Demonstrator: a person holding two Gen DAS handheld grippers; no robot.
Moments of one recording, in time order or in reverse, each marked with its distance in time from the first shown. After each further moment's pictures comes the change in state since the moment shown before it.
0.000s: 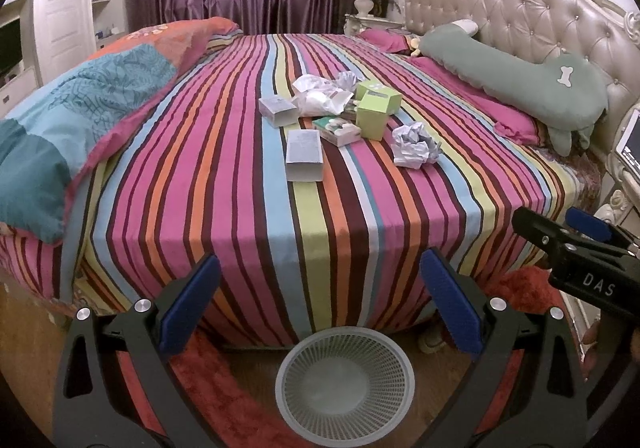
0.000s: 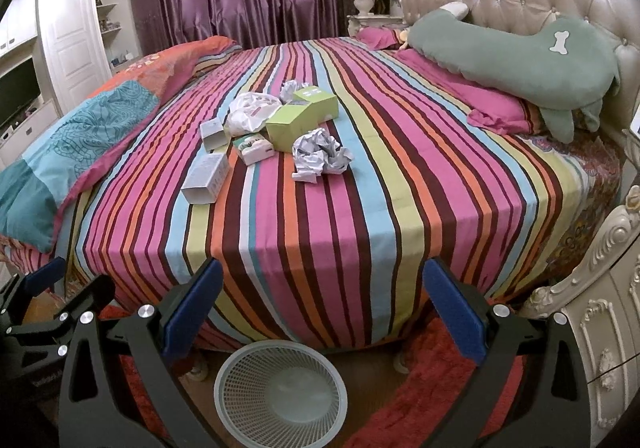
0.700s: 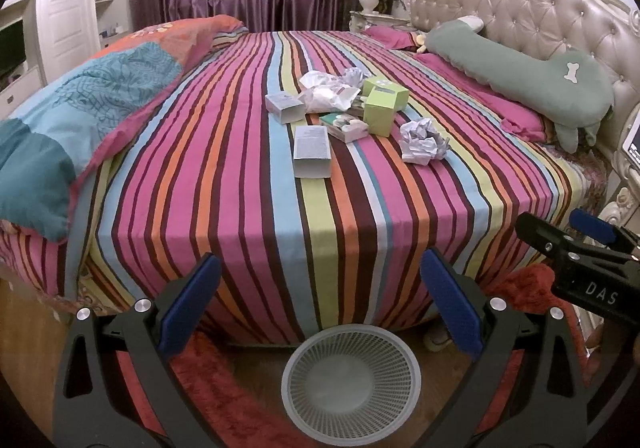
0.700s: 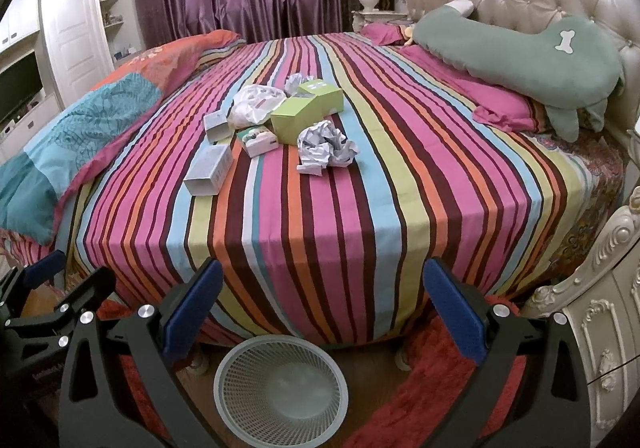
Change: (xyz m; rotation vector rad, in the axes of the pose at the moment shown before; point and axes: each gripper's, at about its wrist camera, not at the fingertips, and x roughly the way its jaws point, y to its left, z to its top) left arm 0.004 0.004 -0.003 0.003 0.008 0.021; right arm 0.006 0.002 -0.003 -0.013 0.019 0.008
